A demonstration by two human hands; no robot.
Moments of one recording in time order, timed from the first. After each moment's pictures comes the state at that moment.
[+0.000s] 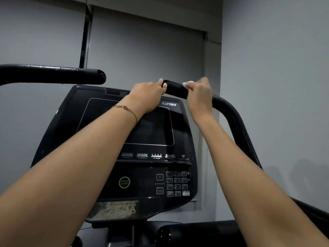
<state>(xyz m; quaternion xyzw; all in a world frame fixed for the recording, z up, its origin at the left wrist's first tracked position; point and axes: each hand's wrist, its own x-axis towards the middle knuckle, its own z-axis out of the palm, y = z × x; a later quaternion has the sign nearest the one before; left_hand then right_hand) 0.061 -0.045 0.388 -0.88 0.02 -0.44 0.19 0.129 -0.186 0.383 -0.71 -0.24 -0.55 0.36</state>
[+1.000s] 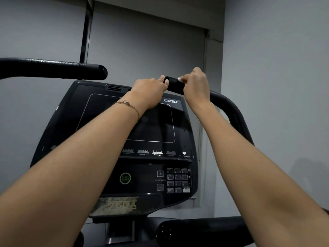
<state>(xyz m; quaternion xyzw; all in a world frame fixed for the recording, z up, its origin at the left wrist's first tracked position) 0.059 -0.047 0.388 -0.88 0.02 -0.44 0.18 0.126 -0.175 0.398 -0.72 -0.24 -0.61 0.23</state>
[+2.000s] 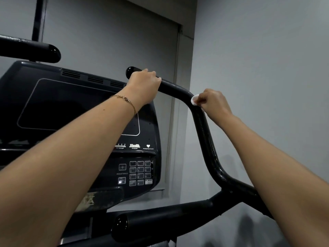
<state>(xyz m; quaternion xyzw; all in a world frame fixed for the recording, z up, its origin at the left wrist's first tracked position) 0.100 -0.109 0.392 -0.83 0.06 -0.51 0.21 0.129 -0.332 0.364 -0.82 -0.19 -0.51 0.16</state>
